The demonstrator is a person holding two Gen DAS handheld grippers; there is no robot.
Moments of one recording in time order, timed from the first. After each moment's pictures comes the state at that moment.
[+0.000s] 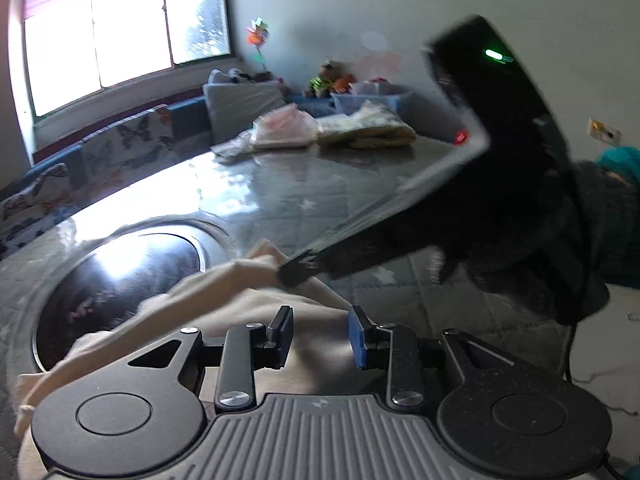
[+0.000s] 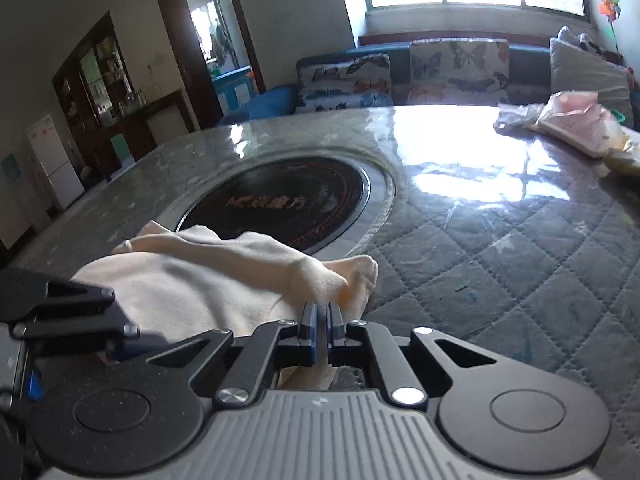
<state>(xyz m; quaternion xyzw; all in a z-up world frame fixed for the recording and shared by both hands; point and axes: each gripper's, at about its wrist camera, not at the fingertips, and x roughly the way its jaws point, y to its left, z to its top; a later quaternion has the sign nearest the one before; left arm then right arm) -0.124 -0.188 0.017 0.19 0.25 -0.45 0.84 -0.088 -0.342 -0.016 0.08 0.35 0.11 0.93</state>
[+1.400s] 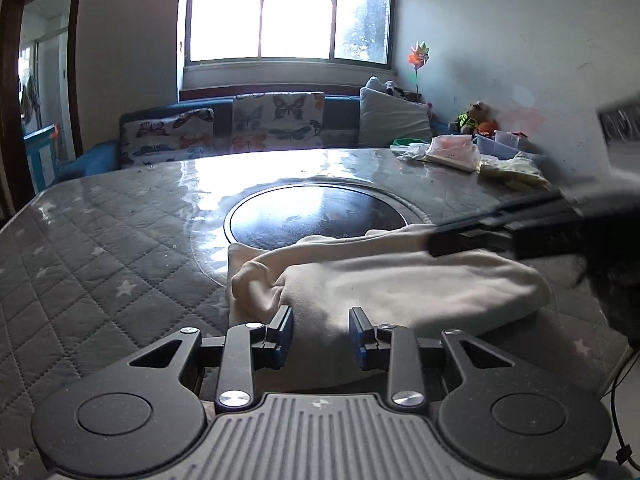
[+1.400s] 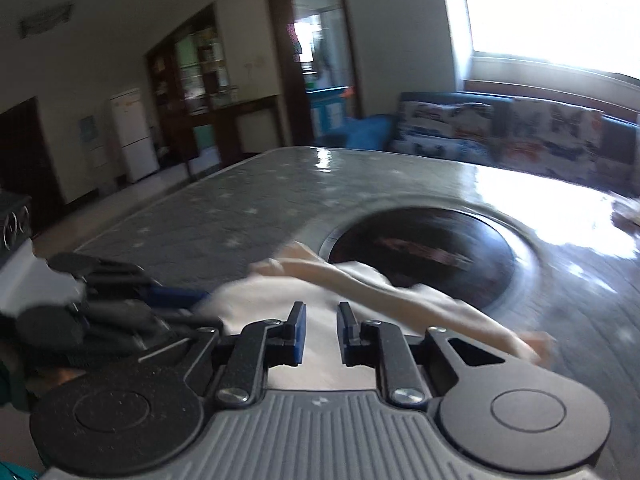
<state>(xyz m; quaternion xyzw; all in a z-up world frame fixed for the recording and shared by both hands) -0.116 -0.019 0.026 0.05 0.27 -0.26 0.92 -0.103 -0.227 0.025 0.01 0.29 0.24 0.93</state>
